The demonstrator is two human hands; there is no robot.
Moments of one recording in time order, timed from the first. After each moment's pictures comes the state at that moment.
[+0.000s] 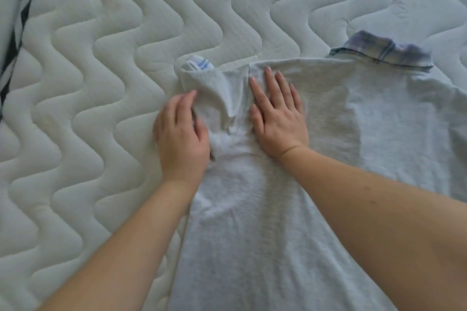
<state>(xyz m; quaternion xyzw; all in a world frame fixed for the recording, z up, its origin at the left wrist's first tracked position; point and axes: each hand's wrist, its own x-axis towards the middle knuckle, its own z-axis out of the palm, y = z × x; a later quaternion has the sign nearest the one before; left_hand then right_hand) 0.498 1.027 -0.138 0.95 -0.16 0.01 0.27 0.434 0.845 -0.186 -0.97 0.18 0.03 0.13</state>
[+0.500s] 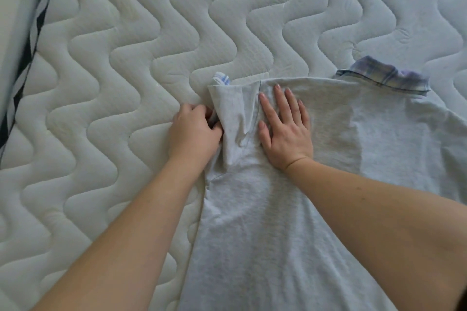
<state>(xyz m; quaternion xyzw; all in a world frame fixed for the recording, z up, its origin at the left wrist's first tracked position) 0.549 1.014 -0.124 0.93 -0.08 -0.26 0.23 0.434 0.845 -0.193 -0.97 0.19 0.05 0.11</state>
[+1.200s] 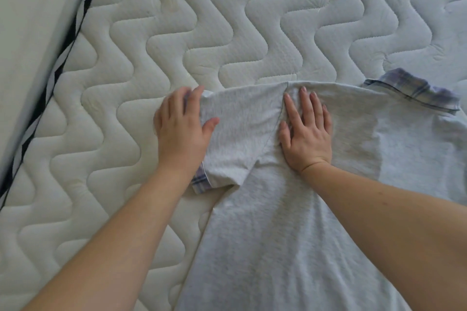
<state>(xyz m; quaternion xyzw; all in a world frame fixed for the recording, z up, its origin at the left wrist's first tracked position) 0.541 1.075 -0.121 0.97 -0.16 -0.08 0.18 0.435 0.845 -0.190 -0.97 0.19 0.06 0.10</state>
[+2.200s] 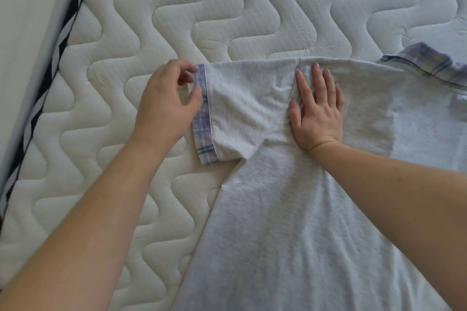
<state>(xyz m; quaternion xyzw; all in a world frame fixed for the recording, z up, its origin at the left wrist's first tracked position) 0.562 1.110 -0.096 0.92 -0.14 -0.12 0.33 0.435 0.844 -0.192 -0.97 0.20 0.06 0.10</state>
